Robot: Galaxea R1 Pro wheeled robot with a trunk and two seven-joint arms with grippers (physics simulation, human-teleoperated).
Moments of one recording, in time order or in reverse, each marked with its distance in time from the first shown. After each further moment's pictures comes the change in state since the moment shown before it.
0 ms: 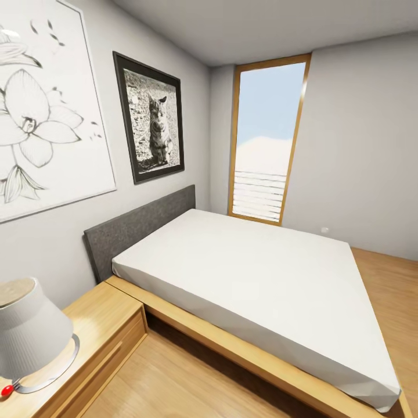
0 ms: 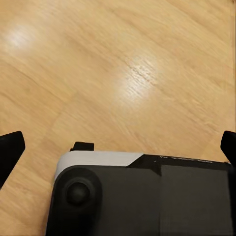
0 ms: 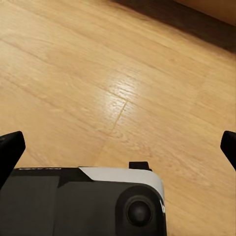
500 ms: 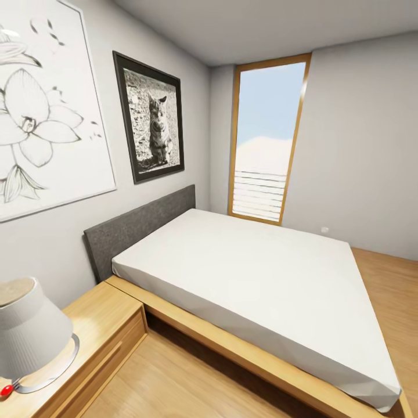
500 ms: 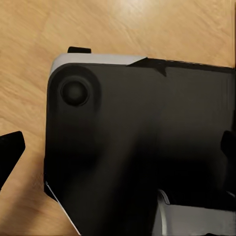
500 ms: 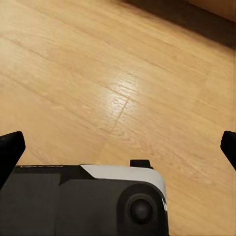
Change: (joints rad) left arm 0.000 -0.002 0.001 0.044 -0.004 0.333 -0.001; right arm 0.000 0.003 0.003 0.001 0.001 0.008 0.000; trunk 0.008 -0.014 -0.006
